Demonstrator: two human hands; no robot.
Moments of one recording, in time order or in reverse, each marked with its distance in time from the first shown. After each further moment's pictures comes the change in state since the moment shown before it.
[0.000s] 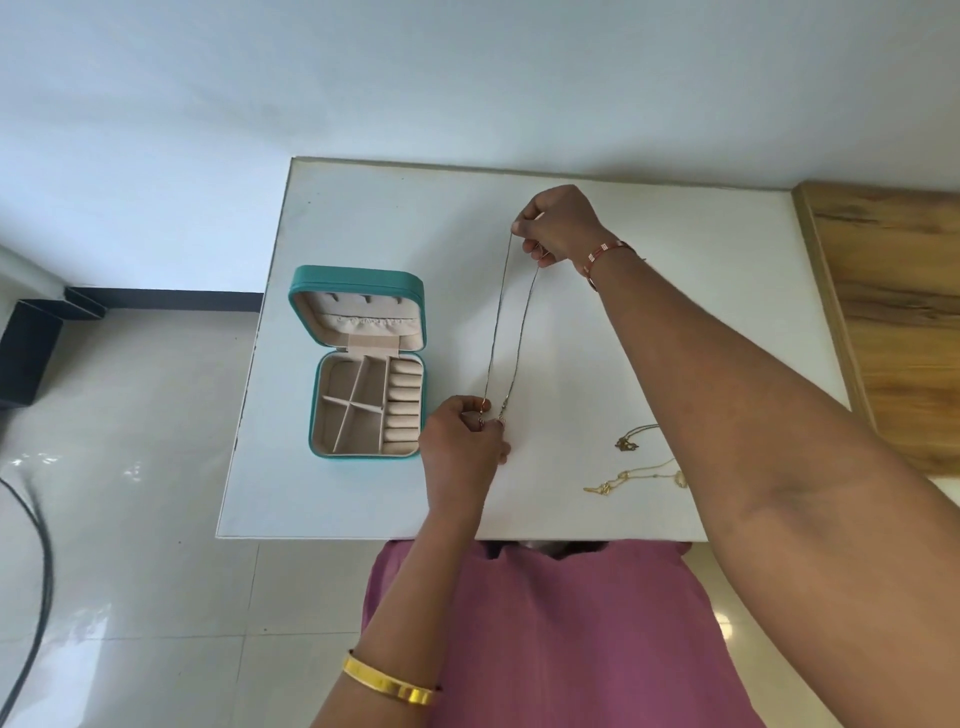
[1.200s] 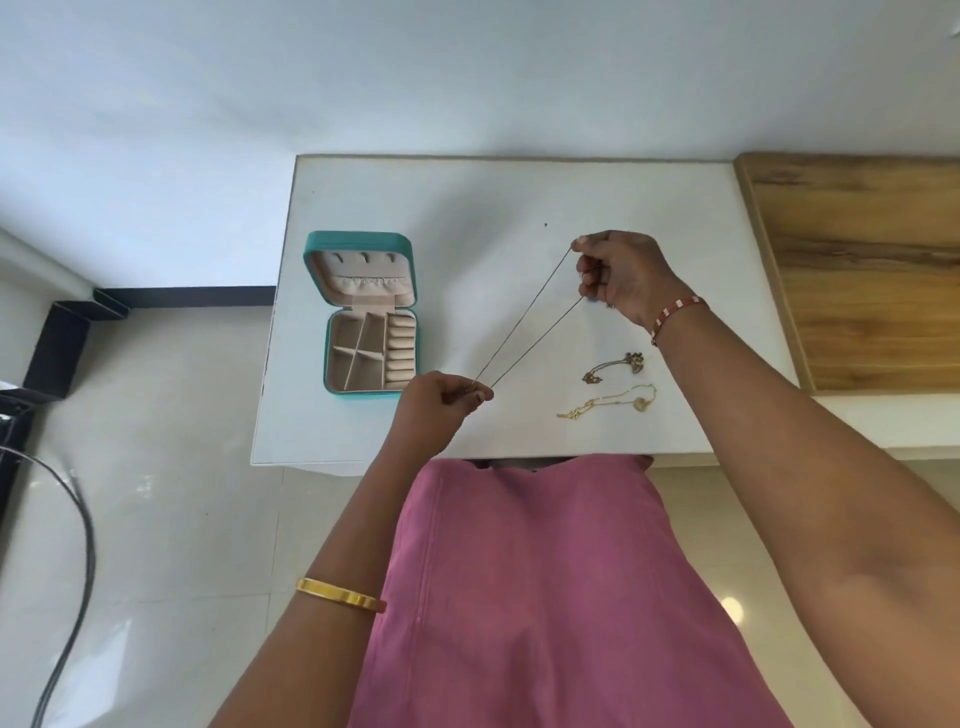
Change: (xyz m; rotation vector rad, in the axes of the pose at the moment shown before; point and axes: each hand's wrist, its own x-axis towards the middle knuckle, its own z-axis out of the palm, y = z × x) left_hand -0.026 -0.003 -0.047 0.293 -0.292 0.268; right_hand -0.120 0.048 -0.047 0.772 0.092 0.218
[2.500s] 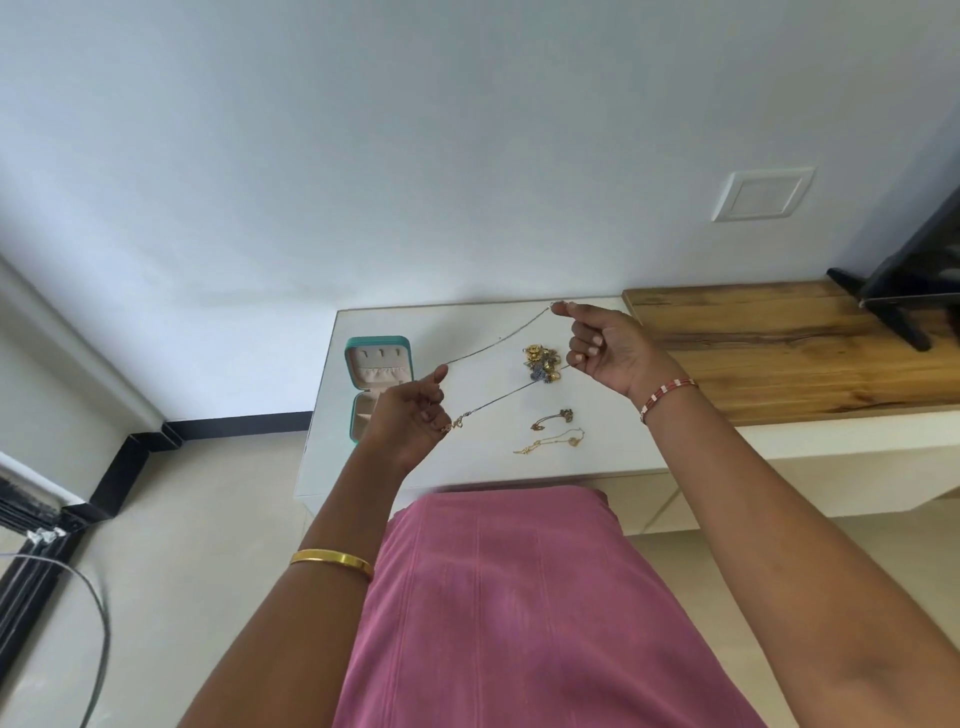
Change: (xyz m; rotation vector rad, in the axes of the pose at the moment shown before) left_hand -0.113 0.088 -0.027 -1.134 -0.073 -0.060; right_hand -0.198 -0.044 -0.043 0.303 -0.240 -0.195
